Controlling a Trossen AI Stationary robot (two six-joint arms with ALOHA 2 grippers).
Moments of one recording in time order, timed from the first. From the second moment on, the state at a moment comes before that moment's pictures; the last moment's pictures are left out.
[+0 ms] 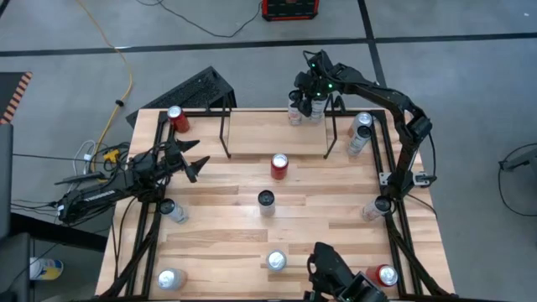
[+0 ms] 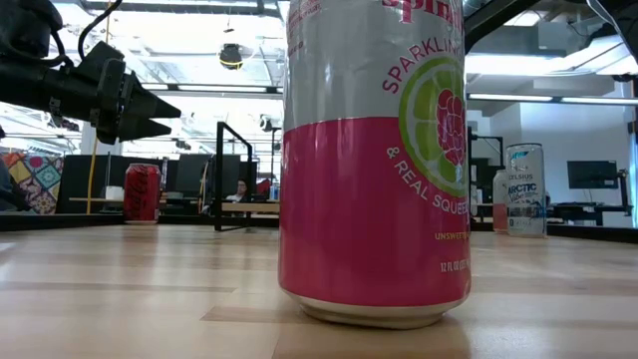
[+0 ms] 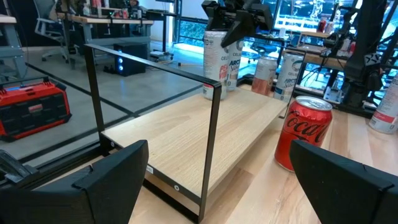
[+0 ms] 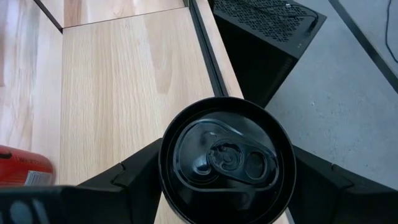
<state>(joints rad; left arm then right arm) 0.36 0.02 0.03 0.01 -0.25 -0.10 -0.82 1.85 1.60 -0.61 -0.36 -0.44</state>
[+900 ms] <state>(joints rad) 0.36 0.02 0.03 0.01 -0.25 -0.10 -0.82 1.85 1.60 -0.60 -0.36 -0.45</state>
